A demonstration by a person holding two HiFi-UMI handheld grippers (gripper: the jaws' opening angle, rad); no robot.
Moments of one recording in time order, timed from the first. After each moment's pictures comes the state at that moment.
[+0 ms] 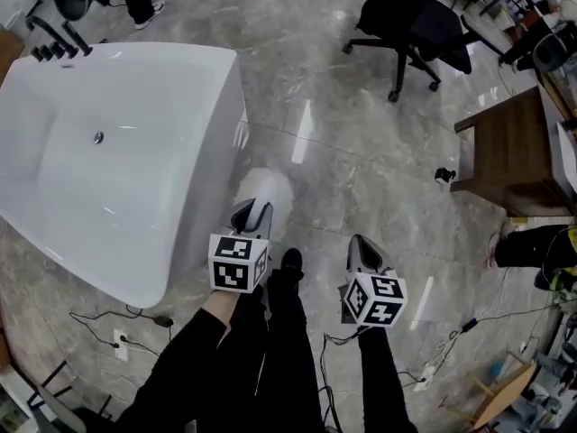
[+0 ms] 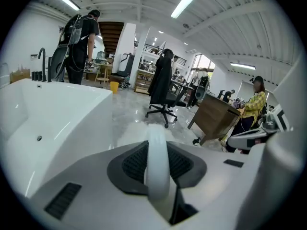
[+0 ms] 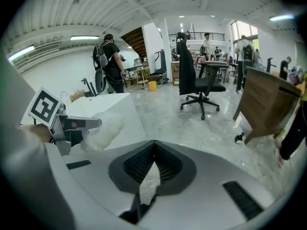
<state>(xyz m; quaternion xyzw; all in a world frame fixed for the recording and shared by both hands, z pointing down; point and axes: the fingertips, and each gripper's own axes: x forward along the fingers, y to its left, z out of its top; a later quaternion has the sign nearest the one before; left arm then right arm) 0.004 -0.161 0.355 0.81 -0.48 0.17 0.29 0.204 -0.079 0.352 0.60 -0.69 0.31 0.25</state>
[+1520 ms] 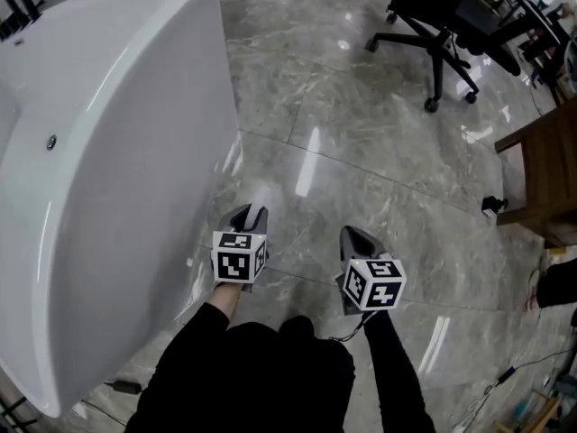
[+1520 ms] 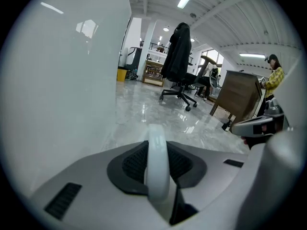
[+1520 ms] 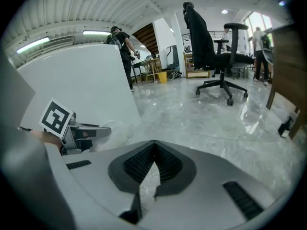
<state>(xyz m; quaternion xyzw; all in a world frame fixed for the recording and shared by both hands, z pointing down) 0.007 -0.280 0.758 0.79 -0.52 0.17 0.28 0.198 -0.227 0.731 0.54 -0.76 0.28 0.24</state>
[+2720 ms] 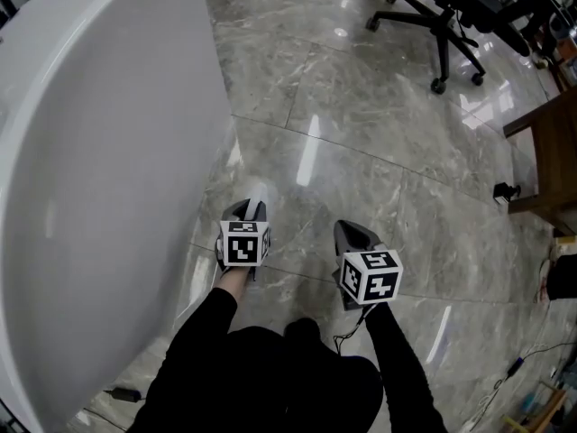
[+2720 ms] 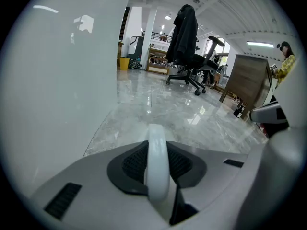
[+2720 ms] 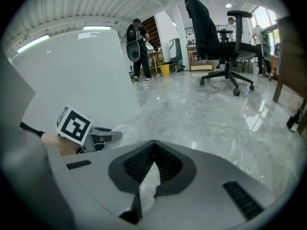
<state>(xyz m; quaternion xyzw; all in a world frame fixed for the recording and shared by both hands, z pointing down) 0.009 -0.294 0.873 0.76 -0.53 0.23 0.30 0.188 -0.231 0.800 0.52 -0.76 0.29 0.26</state>
